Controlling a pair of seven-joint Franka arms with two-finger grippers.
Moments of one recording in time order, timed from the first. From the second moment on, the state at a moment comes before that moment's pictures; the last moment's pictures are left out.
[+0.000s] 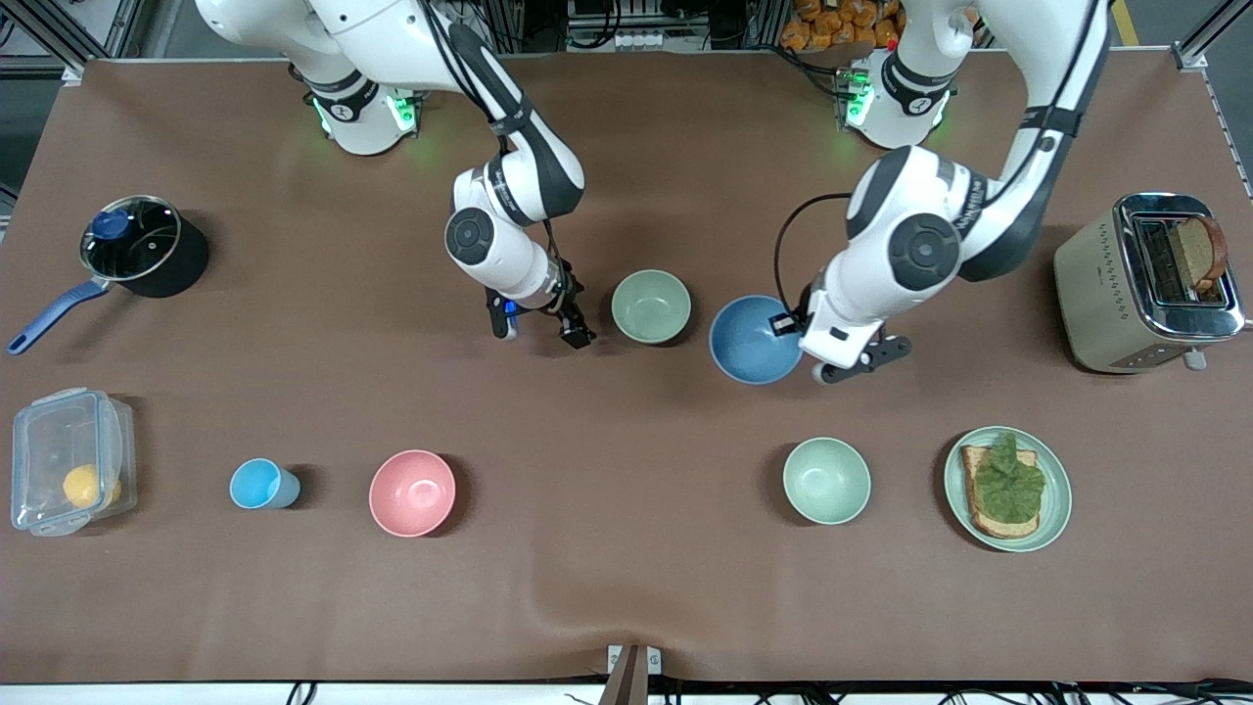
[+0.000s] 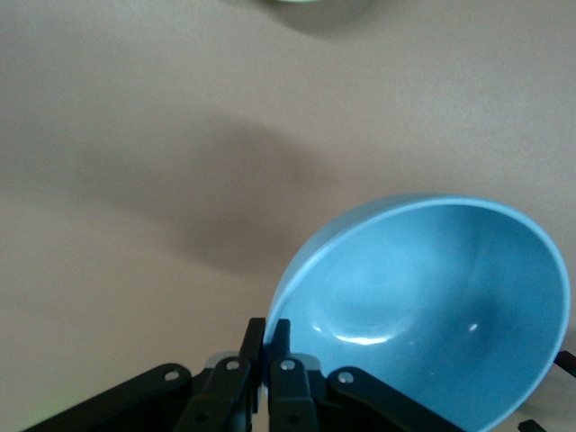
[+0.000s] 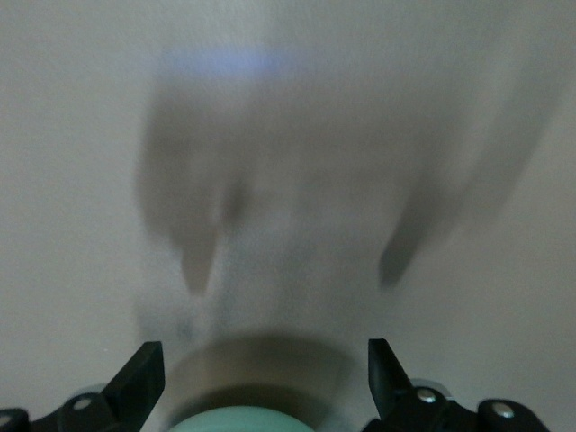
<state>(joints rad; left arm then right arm) -0.20 0.29 -0.30 -1.91 -0.10 2.08 -0.80 0.79 0.52 -0.04 -2.04 0.71 2.62 1.49</state>
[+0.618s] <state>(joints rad) -0.34 0.29 -0.30 -2.01 -0.10 2.21 -0.97 0.79 0.56 -0.02 -1.99 0.78 2.64 1.49</state>
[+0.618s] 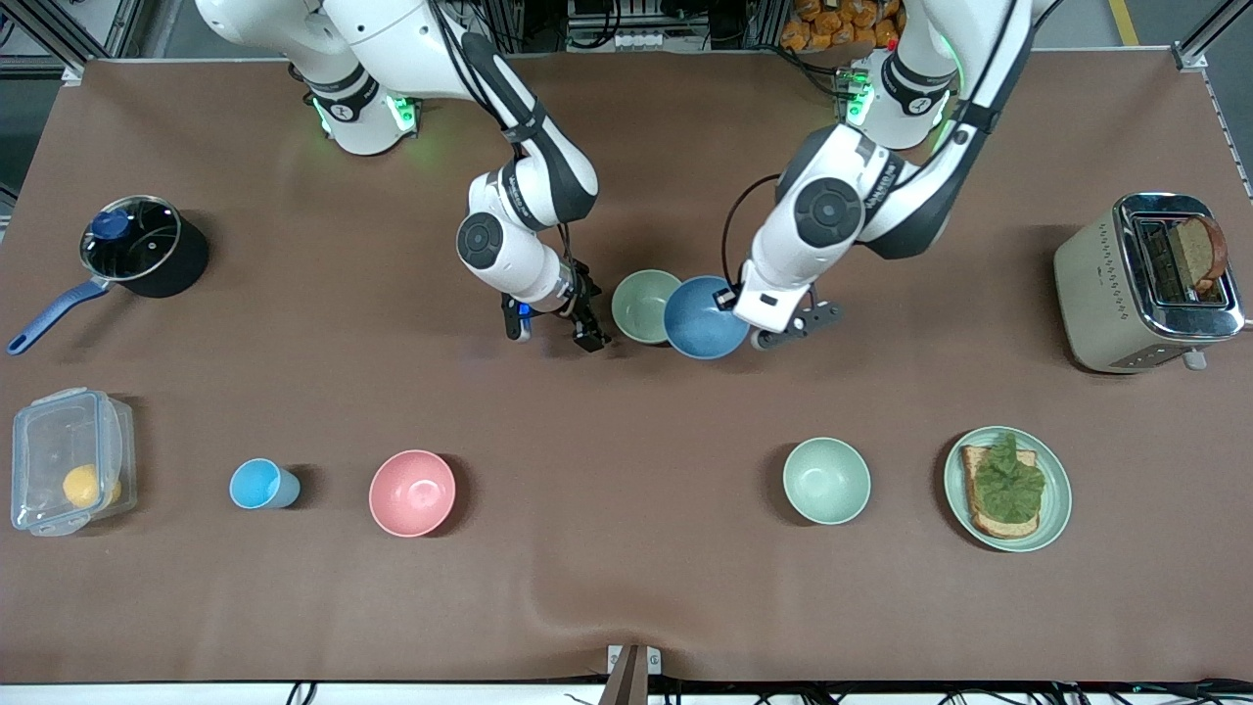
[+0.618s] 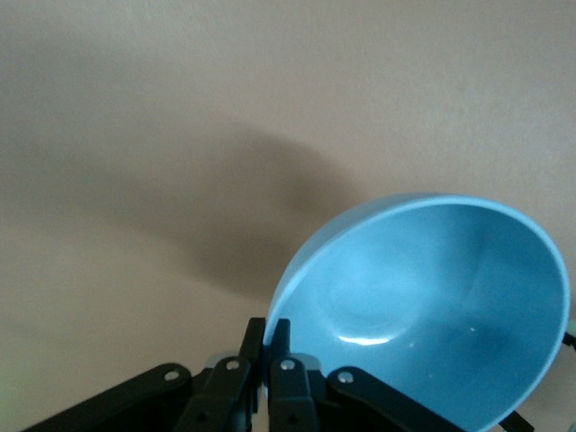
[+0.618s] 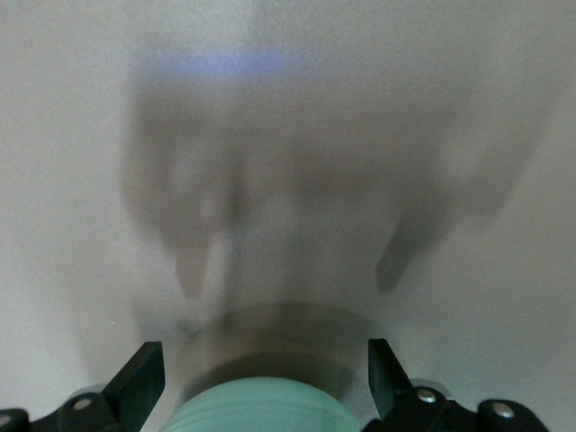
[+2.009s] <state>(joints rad) -0.46 0.37 -0.34 -2.09 -0.12 2.48 -1.12 0.79 0.56 -0.02 -1.99 0.78 2.65 1.49</state>
